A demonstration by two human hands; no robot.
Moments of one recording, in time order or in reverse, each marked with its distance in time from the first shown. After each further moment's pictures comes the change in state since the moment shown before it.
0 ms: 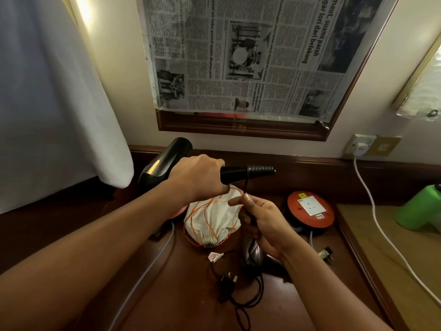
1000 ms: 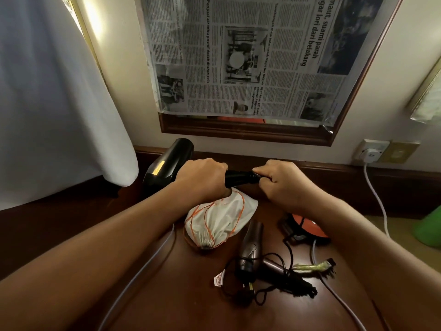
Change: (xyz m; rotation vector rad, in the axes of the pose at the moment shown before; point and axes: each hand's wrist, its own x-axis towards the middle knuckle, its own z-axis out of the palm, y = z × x) left_hand 0.018 0.044 0.006 0.122 -0.027 -0.128; right_hand -0.001 -0.104 -0.052 -1.306 -0.014 -0.412
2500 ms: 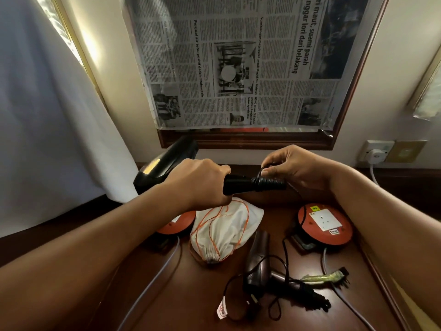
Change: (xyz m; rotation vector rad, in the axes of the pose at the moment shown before) left_hand -0.009 0.007 -0.047 0.148 0.063 0.162; right_hand 0.047 0.062 -0.029 0.718 -0.209 0.012
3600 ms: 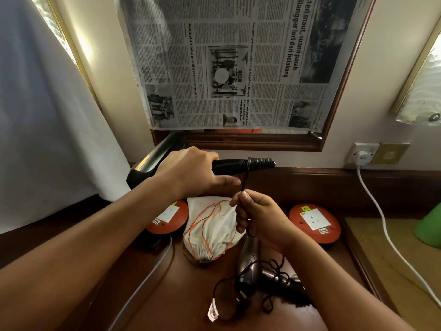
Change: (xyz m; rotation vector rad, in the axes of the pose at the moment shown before) left_hand 0.006 -0.008 -0.004 -0.158 0.124 -0.119; right_hand -0.033 0.045 0.106 0.618 0.143 -0.037
